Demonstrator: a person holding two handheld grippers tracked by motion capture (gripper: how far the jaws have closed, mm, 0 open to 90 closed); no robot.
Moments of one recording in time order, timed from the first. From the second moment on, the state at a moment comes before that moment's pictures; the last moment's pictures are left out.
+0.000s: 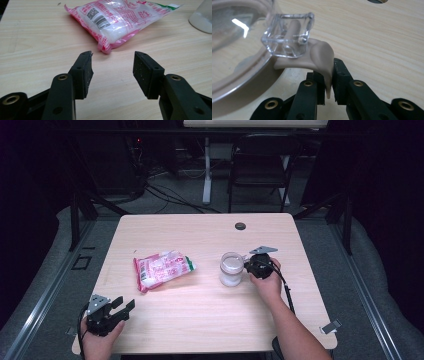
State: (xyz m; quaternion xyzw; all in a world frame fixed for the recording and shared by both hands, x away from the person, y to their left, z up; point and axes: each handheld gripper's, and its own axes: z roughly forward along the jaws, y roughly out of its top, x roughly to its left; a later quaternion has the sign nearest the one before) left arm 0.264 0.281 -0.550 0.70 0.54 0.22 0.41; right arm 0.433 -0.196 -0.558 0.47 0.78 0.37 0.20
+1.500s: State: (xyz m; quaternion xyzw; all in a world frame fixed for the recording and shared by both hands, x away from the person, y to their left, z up) left arm 0.331 0.169 -0.536 0.77 0.41 0.17 0.46; right arm 0.310 -0.194 -0.550 0.39 0.82 0.38 0.15
